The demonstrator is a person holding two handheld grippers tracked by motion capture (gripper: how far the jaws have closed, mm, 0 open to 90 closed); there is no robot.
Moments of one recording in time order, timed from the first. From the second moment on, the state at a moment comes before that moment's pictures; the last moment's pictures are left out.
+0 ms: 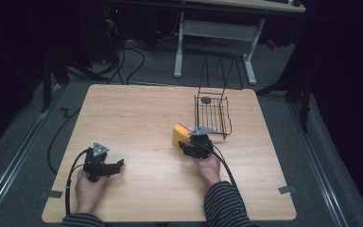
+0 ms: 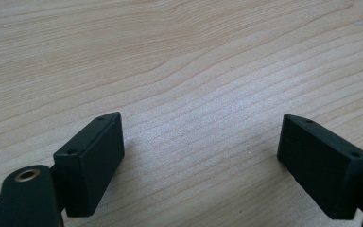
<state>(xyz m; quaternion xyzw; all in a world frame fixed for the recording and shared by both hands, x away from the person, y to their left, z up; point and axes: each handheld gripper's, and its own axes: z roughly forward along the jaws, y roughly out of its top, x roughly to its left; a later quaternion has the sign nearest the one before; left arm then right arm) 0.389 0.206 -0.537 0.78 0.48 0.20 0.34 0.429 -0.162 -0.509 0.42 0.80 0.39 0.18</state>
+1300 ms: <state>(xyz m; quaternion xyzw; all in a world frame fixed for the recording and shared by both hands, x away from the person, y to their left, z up) 0.389 0.205 -0.537 0.78 0.48 0.20 0.34 0.391 -0.192 -0.450 0.39 0.79 0.44 0.18</state>
